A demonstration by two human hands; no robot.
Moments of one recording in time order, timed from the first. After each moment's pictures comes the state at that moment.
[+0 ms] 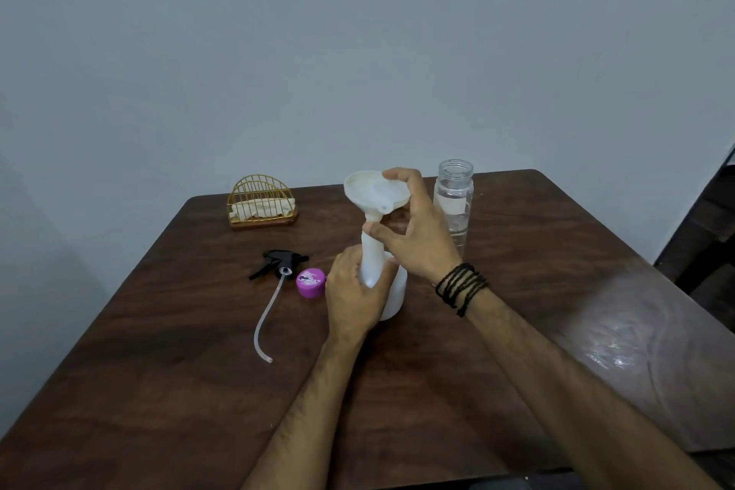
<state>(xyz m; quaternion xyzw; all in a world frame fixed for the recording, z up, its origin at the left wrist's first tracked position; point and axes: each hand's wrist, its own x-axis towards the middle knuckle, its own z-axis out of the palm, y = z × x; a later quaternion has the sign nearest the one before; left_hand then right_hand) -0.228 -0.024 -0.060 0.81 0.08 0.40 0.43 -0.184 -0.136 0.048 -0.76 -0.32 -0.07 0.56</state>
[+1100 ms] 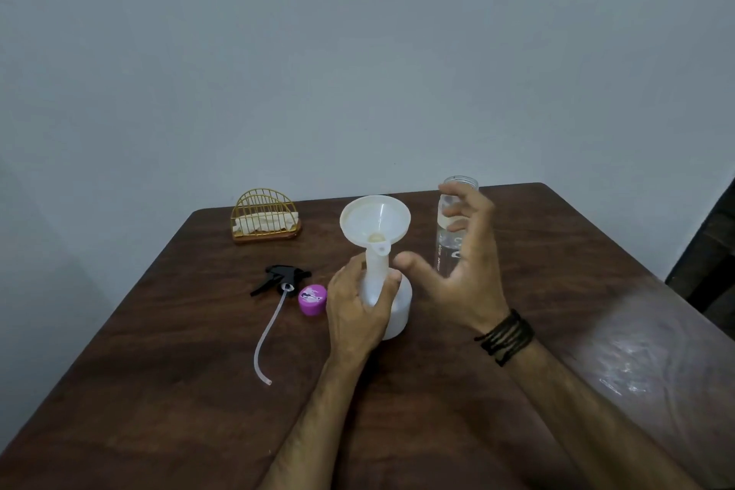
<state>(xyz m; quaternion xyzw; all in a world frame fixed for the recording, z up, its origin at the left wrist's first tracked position) -0.231 -0.027 -0.053 0.80 0.10 0.39 0.45 -0.192 -0.178 0.037 -0.70 -0.35 -0.28 0.55</state>
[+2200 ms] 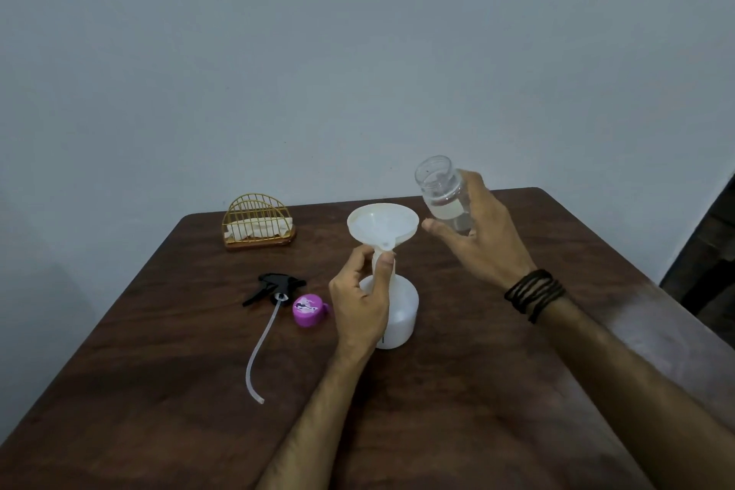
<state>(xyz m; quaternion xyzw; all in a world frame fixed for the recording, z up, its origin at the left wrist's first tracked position) -0.213 -0.037 -0.024 0.71 0.04 0.43 0.55 -0.133 -0.195 0.063 -0.81 -0.34 -0.18 0.43</state>
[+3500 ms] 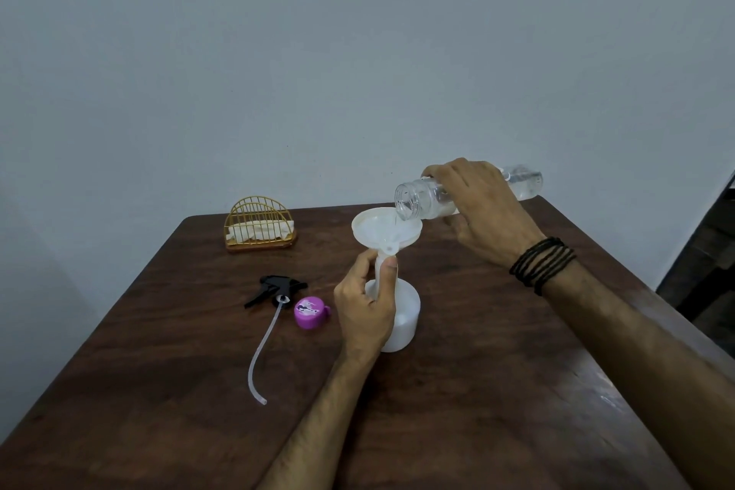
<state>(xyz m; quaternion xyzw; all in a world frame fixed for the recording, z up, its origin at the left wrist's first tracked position) -0.208 -0.038 -0.034 0.73 0.06 0.47 0.50 -0.104 -0.194 0.091 -0.82 -0.45 -0.33 0.12</state>
